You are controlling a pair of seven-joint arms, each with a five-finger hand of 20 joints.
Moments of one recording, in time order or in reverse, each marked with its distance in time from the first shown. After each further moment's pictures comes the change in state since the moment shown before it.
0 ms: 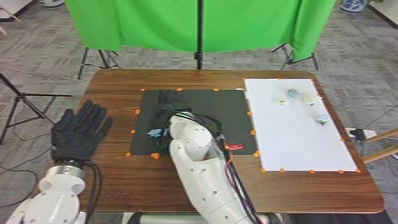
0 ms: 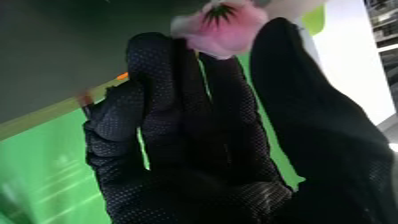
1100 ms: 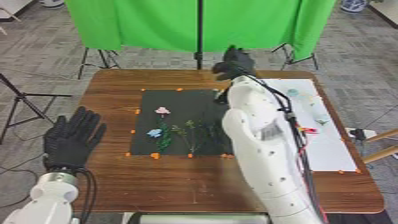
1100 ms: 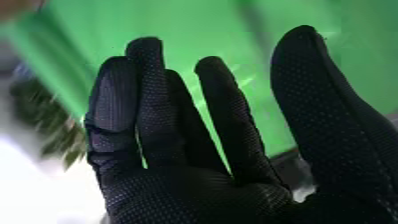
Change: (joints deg) left arm 3.7 -3.7 -4.2 -1.5 2.3 0.2 -3.2; right arm 3.7 20.6 2.0 -25.5 18.5 -1.6 22.5
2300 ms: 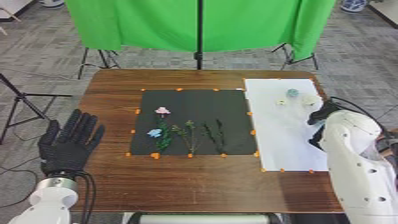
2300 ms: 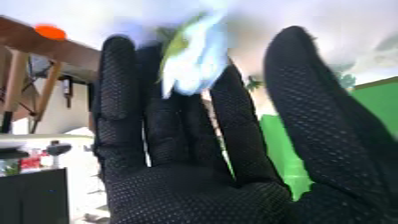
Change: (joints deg) left arm 1.3 -1.2 -0.2 0.4 -4.0 -3.3 2.4; right arm -11.6 20.2 23.0 -0.1 11.7 -23.4 9.4
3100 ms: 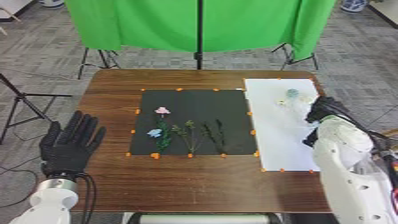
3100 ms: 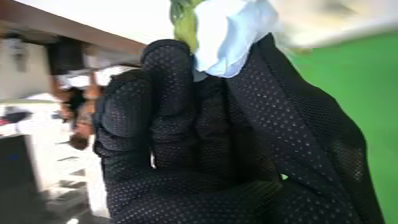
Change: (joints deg) left arm 0.4 -0.5 -0.2 -0.1 0.5 0.3 -0.7; right arm -6.0 0.9 -3.9 -7.6 -3.9 11.7 -5.8
